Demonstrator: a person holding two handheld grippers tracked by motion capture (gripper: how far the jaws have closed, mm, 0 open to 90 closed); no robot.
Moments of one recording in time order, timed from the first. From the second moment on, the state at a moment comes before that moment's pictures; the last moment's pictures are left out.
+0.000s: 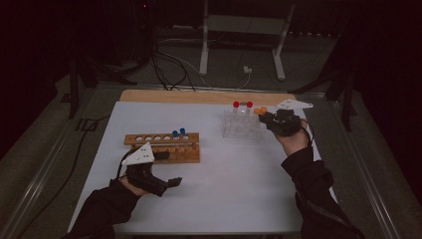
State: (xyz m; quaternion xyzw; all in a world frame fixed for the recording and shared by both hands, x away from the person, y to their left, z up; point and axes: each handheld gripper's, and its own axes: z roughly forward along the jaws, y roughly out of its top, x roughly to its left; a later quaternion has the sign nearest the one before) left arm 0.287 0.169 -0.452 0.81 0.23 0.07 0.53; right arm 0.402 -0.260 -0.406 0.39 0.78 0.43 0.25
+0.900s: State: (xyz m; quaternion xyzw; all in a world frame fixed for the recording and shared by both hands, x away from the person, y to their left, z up) left arm 0.295 0.143 -0.437 0.82 0.21 0.06 0.53; right arm 0.330 -0.179 -0.442 0.26 0.86 0.43 0.14
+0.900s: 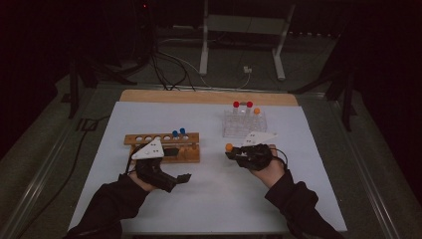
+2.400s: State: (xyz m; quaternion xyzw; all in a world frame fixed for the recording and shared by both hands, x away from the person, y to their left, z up) left arm 0.313 0.079 -0.438 0.84 0.16 0.08 0.52; right arm 0.305 -0.142 -0.445 0.20 0.87 0.44 0.10
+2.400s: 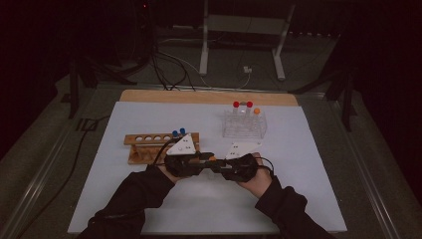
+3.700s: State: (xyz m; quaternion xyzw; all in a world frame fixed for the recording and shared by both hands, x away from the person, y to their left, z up) left arm 0.329 0.168 -0.389 0.80 0.22 0.16 0.53; right arm 0.308 -0.157 -0.431 0.26 0.83 0.48 0.13
